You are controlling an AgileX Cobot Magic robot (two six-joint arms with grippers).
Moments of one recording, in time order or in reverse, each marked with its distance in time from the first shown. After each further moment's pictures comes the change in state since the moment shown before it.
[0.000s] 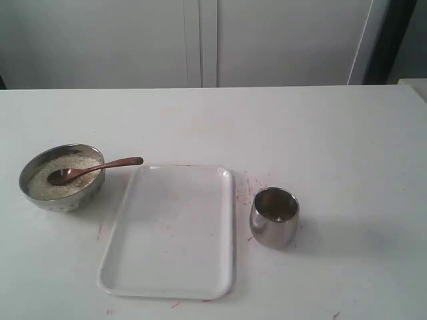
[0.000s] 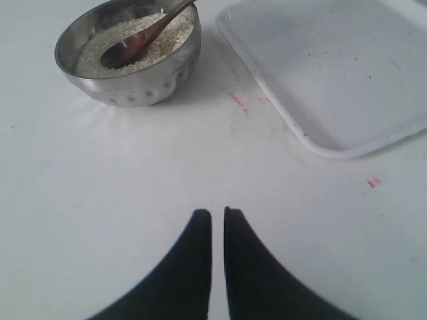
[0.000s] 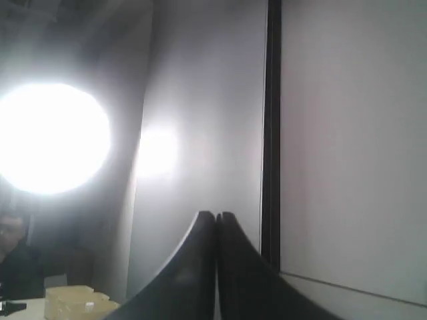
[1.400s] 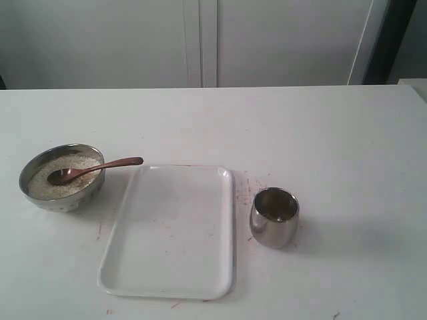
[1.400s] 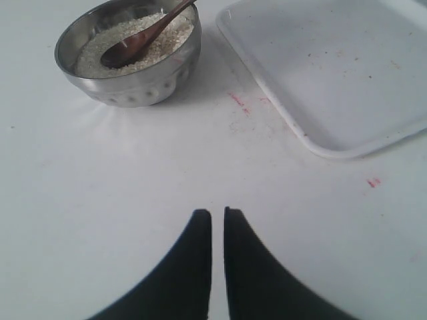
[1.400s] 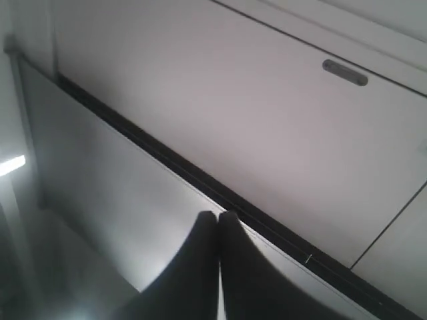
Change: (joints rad) left arm 0.000 0.000 0.000 0.000 0.000 0.000; right arm 0.004 0.397 0.015 0.808 0.370 0.000
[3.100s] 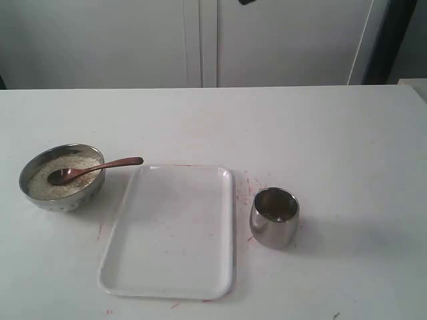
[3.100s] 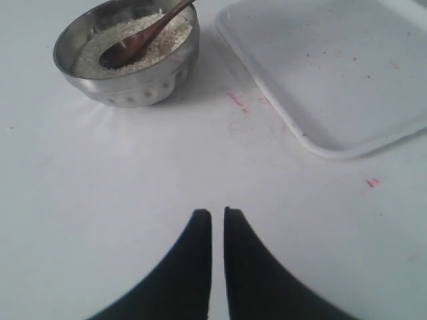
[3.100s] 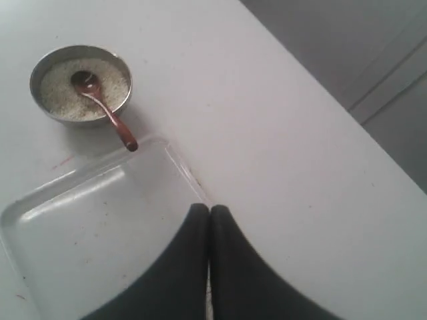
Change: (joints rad) left arm -0.002 0.000 0.000 0.000 0.000 0.000; right arm 0.291 0.593 -0.546 1.117 1.398 -2.634
